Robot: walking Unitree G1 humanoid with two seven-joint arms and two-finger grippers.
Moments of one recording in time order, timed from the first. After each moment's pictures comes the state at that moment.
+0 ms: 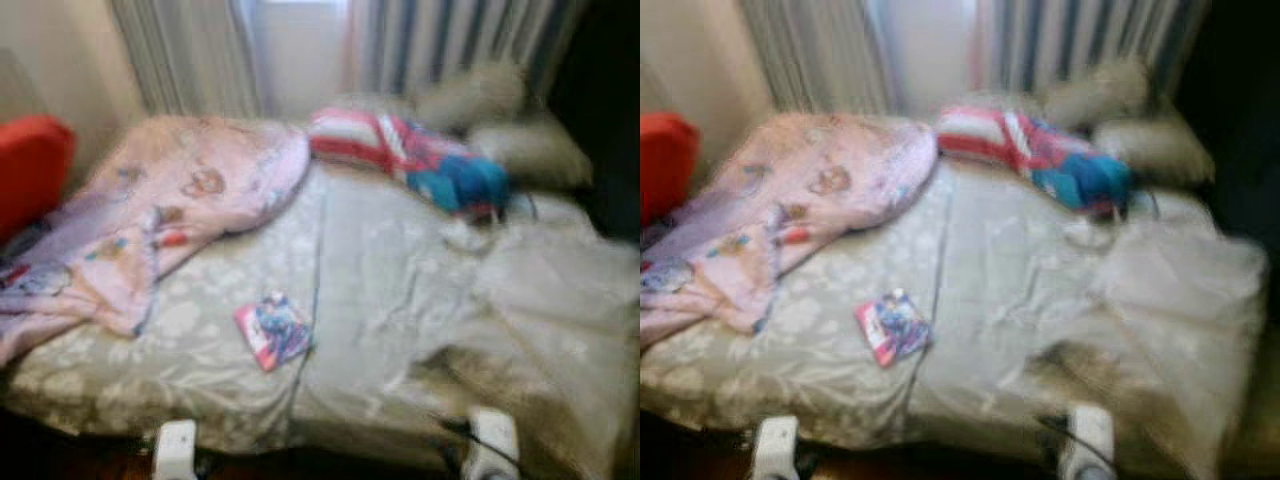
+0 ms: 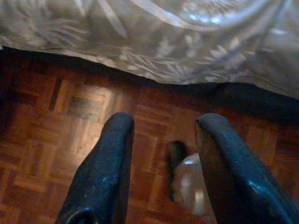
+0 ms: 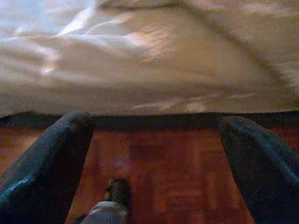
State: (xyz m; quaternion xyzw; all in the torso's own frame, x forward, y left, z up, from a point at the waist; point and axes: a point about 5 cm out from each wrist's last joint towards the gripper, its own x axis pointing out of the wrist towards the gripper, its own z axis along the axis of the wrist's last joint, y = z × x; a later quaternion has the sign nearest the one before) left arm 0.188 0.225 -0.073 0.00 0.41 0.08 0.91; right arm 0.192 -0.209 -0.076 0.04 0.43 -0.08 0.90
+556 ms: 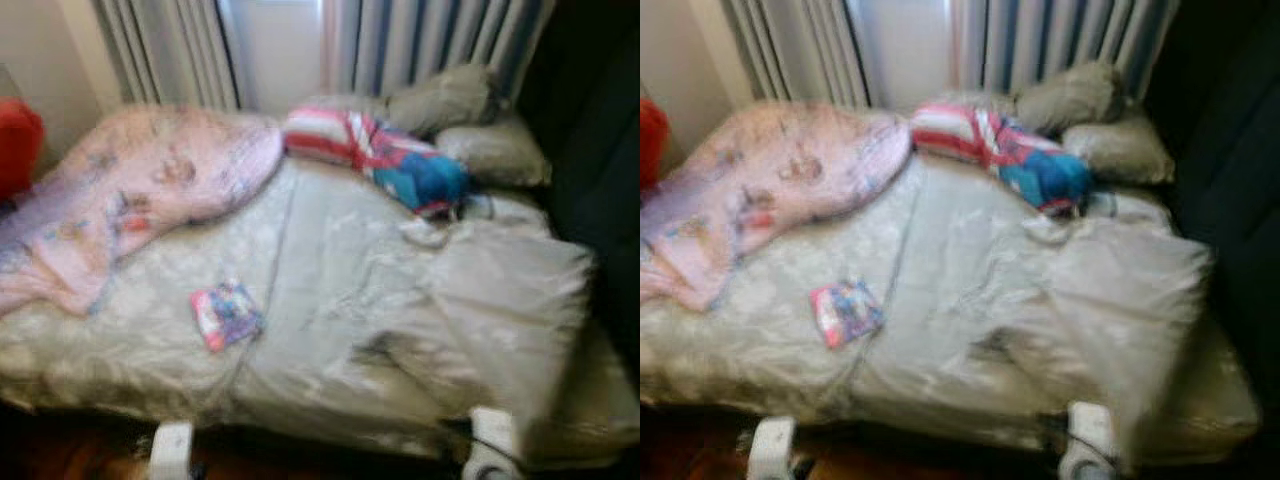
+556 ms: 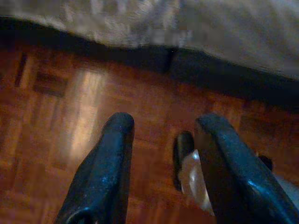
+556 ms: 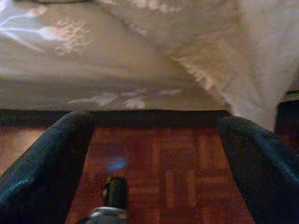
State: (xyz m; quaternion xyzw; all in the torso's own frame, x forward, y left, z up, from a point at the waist) left arm 0.182 0.231 -0.075 0.01 0.42 0.08 0.90; right arm 0.194 -0.199 -0.076 0.04 0.42 -0.07 0.90
